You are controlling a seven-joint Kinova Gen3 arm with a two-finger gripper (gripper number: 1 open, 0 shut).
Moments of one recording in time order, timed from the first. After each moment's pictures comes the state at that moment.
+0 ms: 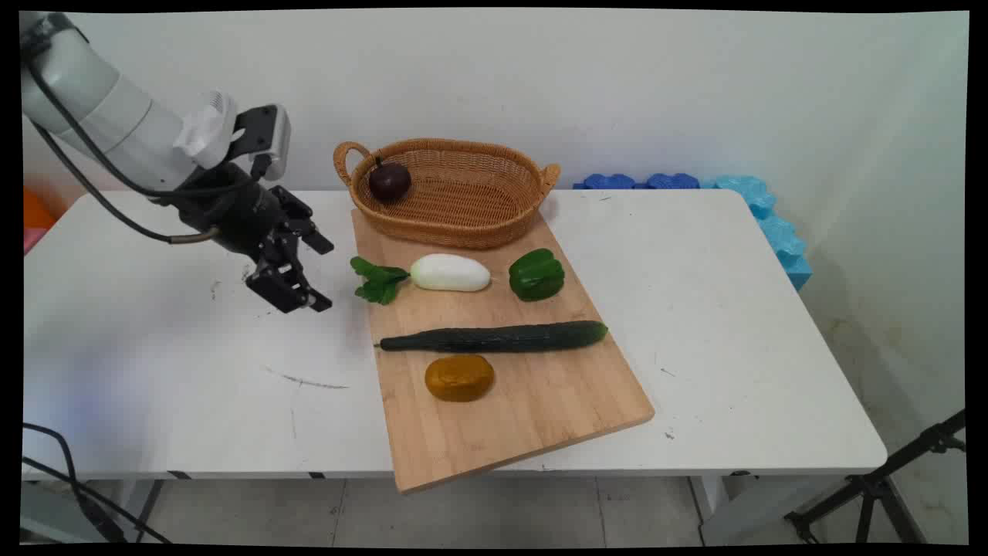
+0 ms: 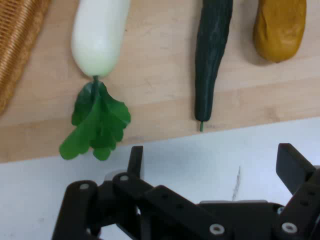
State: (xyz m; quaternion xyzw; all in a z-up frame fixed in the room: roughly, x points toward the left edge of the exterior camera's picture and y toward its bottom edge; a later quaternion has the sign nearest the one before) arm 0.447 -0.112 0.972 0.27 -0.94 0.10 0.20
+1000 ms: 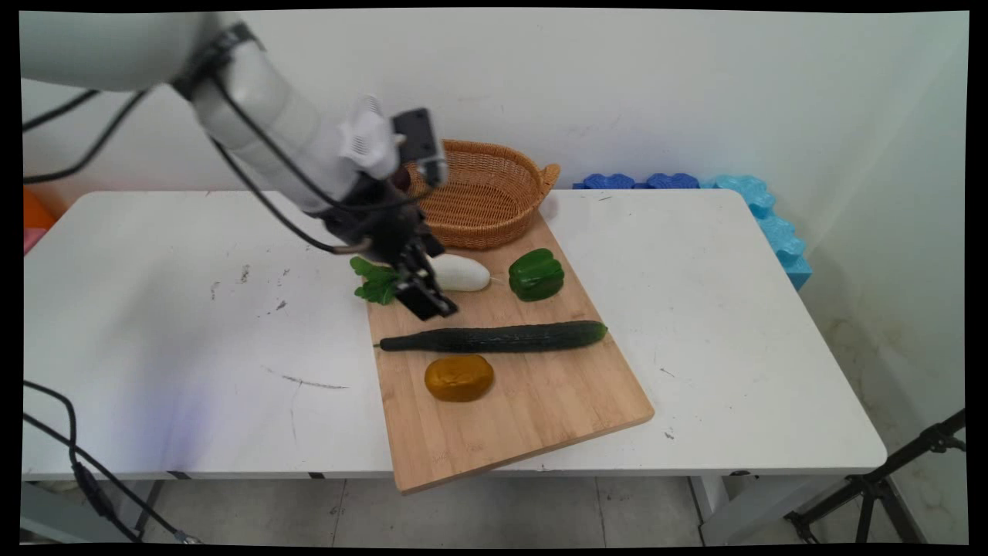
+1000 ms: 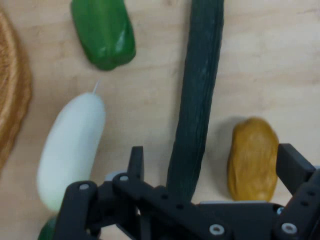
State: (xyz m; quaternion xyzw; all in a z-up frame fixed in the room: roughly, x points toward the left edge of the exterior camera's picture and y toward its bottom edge) arm 0.298 -0.150 0.968 0.28 -0.93 0.12 0.20
